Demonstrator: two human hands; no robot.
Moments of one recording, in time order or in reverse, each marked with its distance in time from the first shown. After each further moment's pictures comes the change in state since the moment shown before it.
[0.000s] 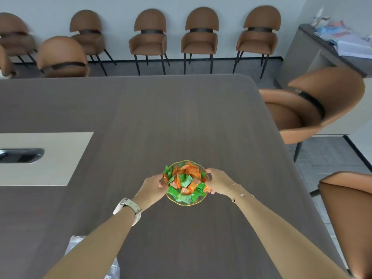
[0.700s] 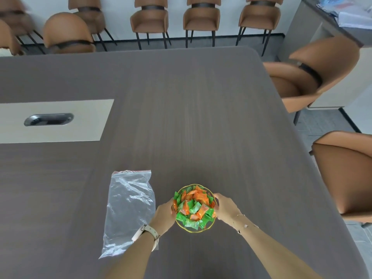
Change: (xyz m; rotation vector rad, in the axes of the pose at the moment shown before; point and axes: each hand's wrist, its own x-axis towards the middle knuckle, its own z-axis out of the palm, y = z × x) left_hand -0.244 -0.119 0.075 0.033 -0.143 -0.024; right_hand -0.195 0.049 0.214 0.030 0.005 0.158
